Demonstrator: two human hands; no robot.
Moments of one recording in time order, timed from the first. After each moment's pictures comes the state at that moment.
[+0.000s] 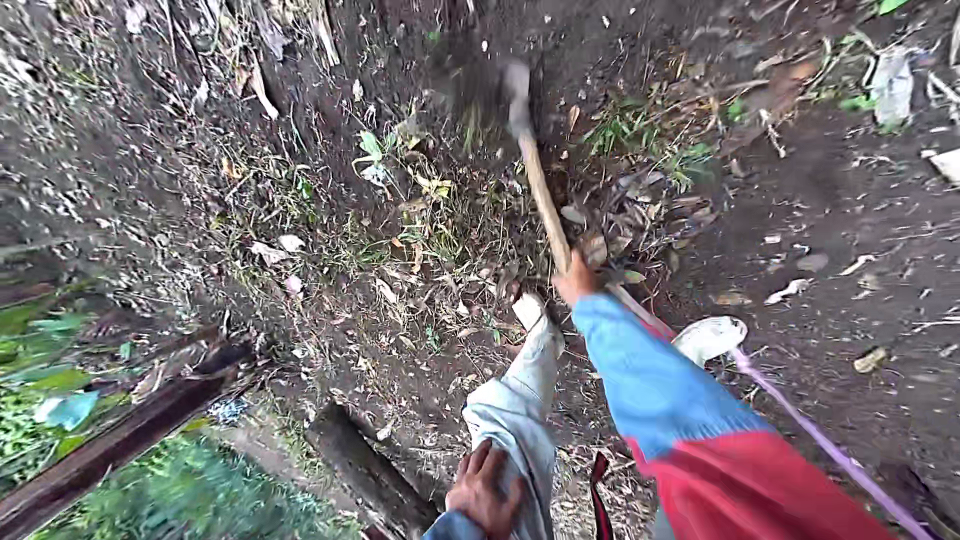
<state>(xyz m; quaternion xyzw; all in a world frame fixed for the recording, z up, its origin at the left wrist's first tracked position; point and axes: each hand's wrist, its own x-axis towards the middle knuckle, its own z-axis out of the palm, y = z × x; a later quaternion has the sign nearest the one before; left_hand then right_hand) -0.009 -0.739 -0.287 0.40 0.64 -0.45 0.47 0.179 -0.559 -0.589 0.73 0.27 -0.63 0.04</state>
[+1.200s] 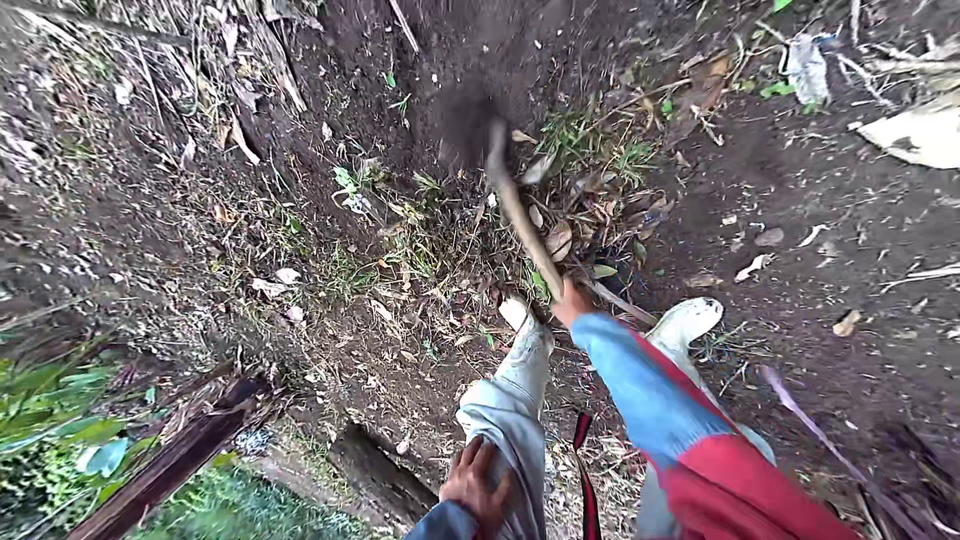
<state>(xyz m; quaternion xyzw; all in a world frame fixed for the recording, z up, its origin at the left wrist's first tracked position) 0.007 -0.719 -0.287 0.42 0.60 -0.50 0.47 0.237 -0.612 -0.572 0.69 0.26 -0.66 0.10</state>
